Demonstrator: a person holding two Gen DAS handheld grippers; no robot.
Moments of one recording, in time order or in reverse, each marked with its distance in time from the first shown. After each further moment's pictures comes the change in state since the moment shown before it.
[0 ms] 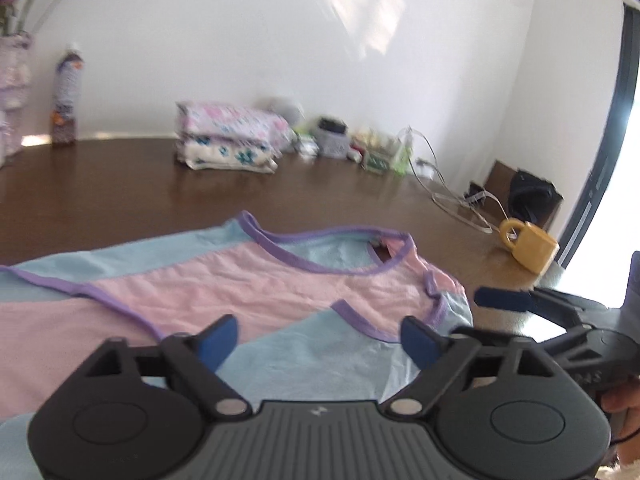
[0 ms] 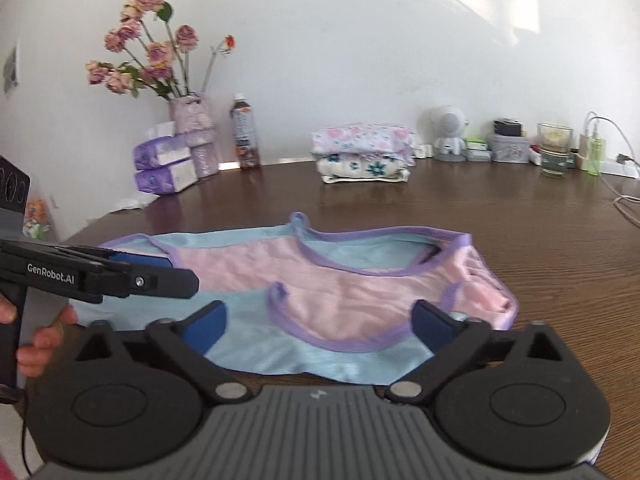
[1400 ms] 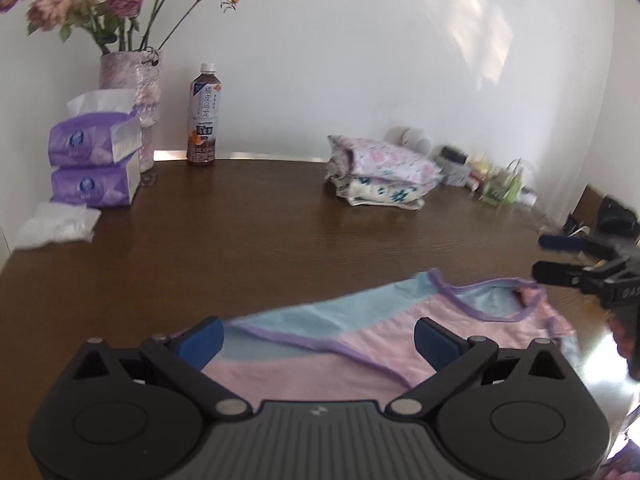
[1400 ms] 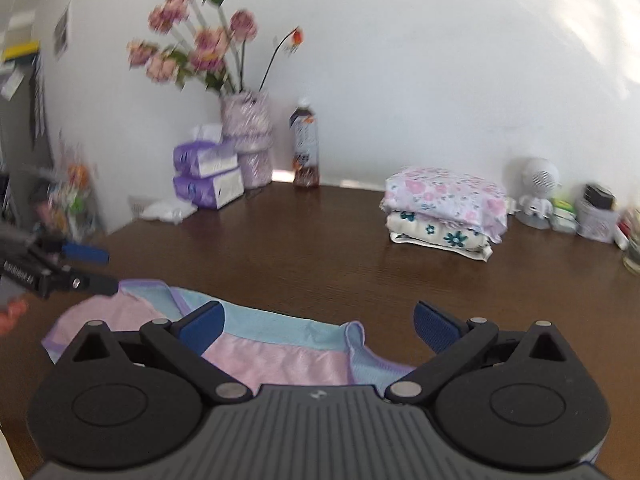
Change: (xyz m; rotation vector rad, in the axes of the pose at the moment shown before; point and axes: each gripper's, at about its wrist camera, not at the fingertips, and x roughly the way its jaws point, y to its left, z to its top) left arm -0.038 0.126 0.091 -0.005 0.102 0.260; right arm 0.114 0.021 0.139 -0.208 0.117 0.154
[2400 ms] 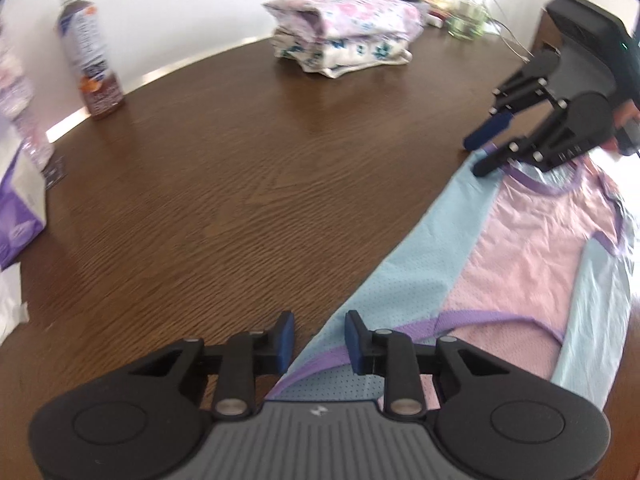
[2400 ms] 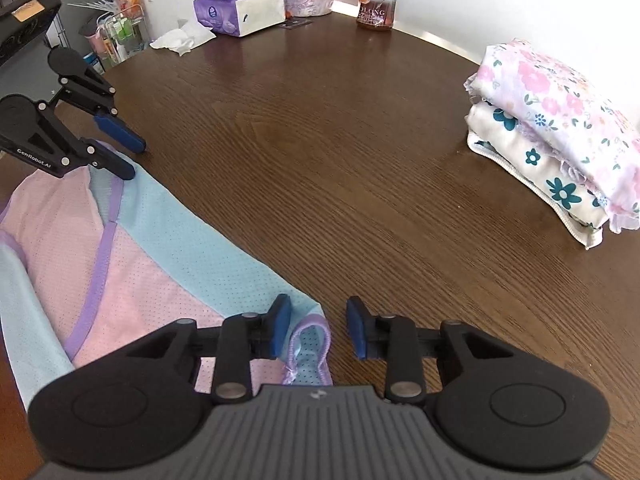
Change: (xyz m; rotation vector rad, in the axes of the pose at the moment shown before) left arm 0.126 0.052 0.036 0.381 0.408 -0.176; right arm 0.160 -0.040 0.021 -0.216 0.486 0.197
